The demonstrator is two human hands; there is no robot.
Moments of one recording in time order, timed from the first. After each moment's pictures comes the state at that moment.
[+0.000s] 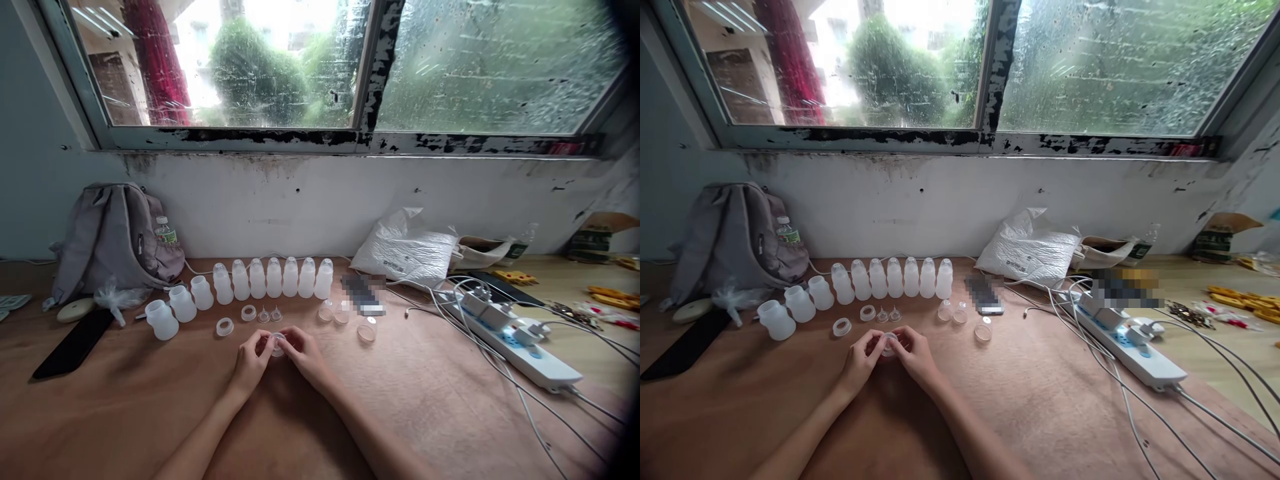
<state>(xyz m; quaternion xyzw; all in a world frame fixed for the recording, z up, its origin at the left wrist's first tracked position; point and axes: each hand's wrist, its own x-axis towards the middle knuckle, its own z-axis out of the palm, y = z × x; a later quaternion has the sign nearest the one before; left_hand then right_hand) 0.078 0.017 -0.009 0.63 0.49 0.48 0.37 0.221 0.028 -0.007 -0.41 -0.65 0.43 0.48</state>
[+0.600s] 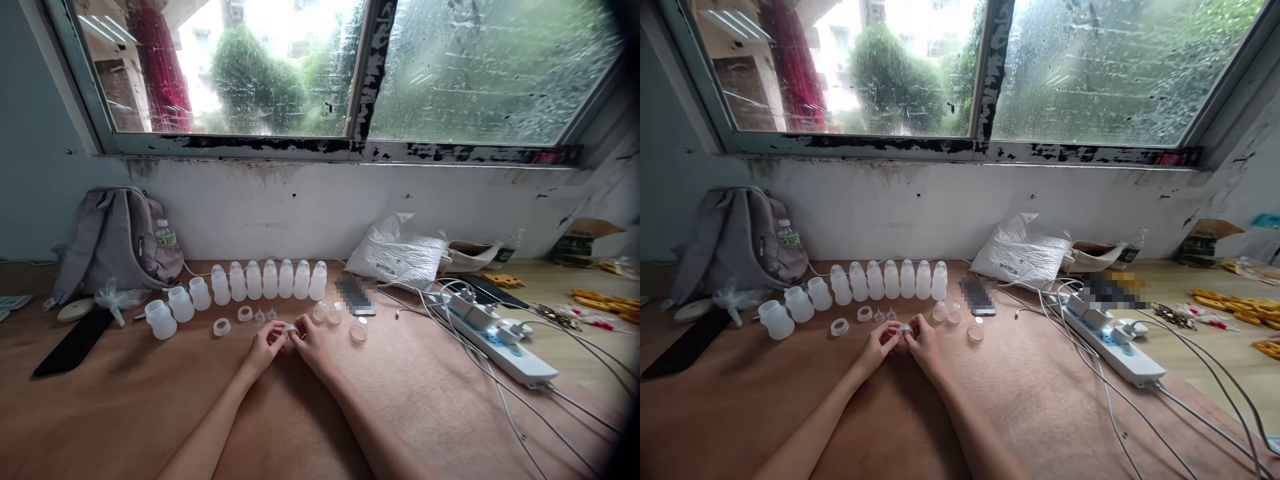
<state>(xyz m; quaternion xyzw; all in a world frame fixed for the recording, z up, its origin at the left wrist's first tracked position) 0.106 0.040 -0.014 0.64 0.41 0.46 0.46 0.246 0.044 -0.008 -0.49 -0.68 0.26 0.49</state>
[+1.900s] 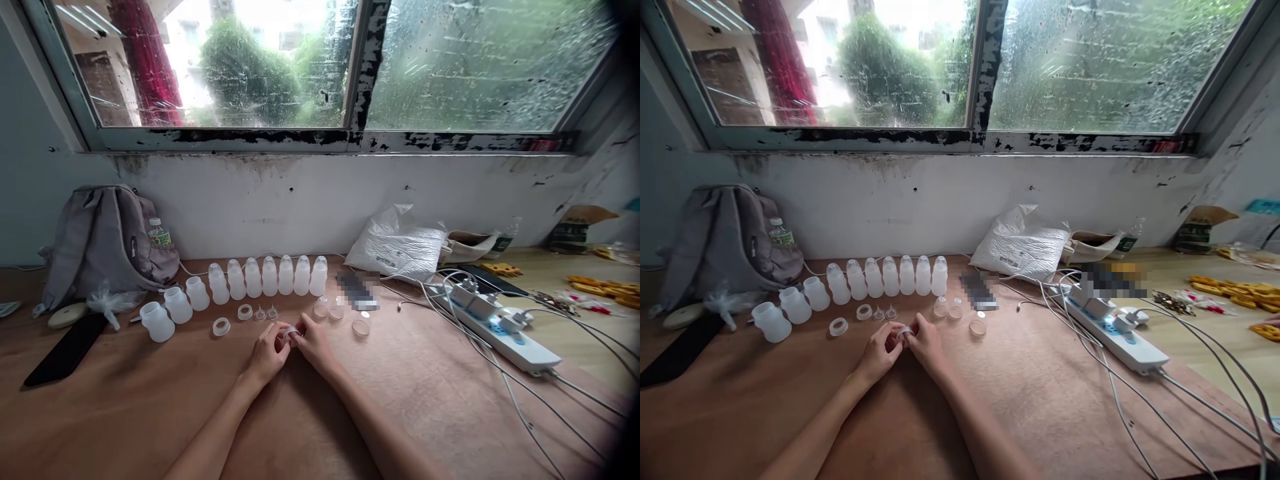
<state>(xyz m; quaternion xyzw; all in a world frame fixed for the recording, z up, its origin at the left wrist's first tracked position) 0.107 0.032 -0.015 0.76 0.45 0.41 0.22 0.245 0.047 -0.015 -0.57 -0.67 0.23 0.42</state>
